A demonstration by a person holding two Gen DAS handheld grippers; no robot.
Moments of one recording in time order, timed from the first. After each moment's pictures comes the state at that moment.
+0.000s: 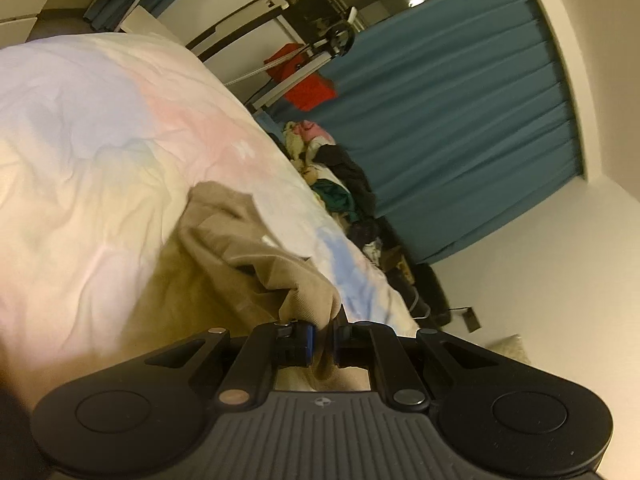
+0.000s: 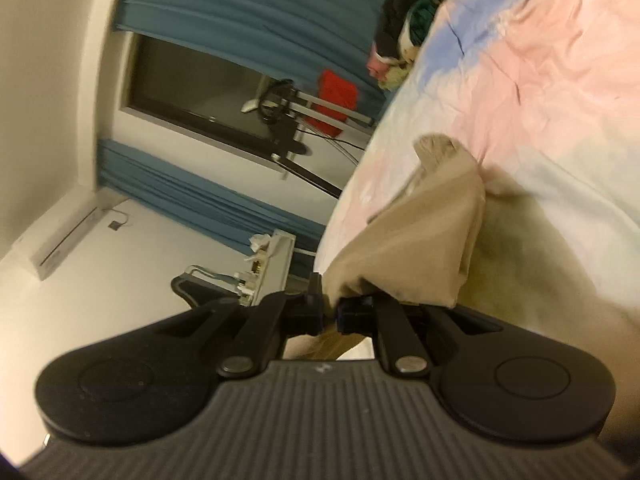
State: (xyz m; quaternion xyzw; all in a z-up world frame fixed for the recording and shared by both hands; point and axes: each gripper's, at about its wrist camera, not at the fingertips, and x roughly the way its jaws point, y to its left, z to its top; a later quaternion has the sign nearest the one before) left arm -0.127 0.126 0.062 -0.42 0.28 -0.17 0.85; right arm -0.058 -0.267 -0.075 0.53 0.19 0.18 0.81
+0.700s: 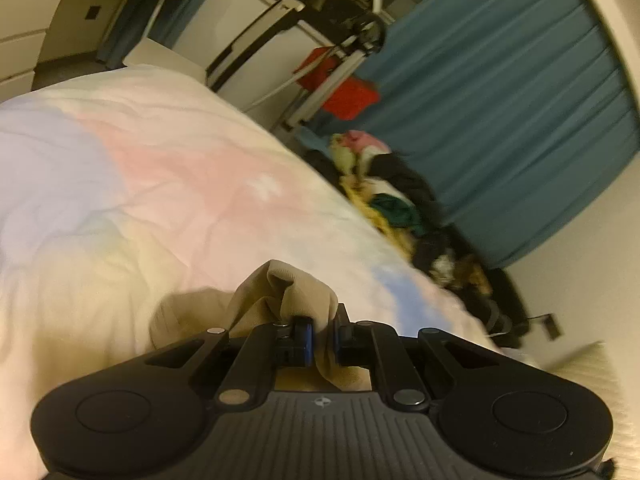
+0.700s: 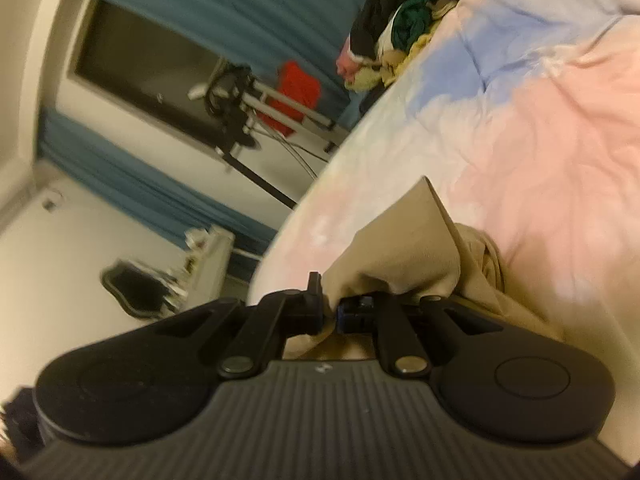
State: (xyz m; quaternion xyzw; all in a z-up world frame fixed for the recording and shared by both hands) left arm 0.076 0.070 0.054 -0.33 0.32 -0.06 0.89; right arm 0.138 -0.265 -0.083 0.45 0.27 0.13 0.84
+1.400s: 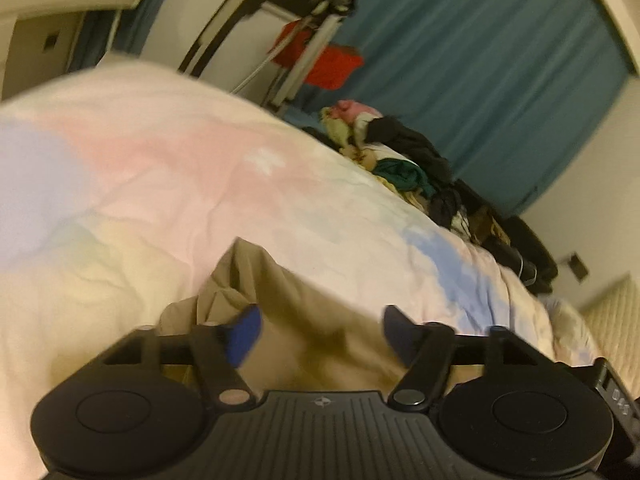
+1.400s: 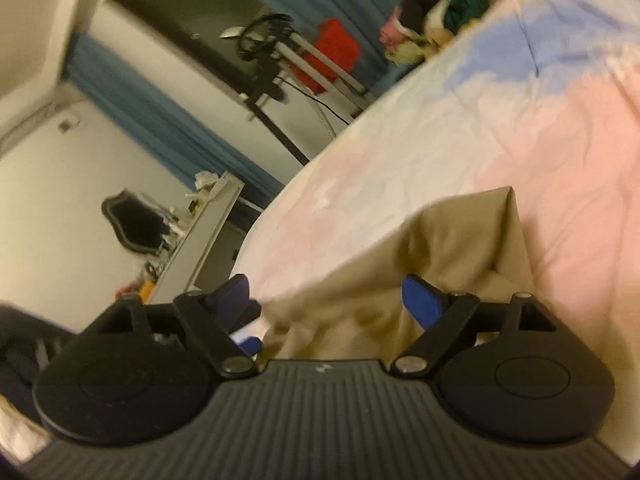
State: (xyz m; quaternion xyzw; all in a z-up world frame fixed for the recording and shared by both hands) left arm 0.099 0.050 0.002 -0.22 0.32 -0.11 0.91; right arm 0.136 -0.247 -0.099 0.36 0.26 0.19 0.87
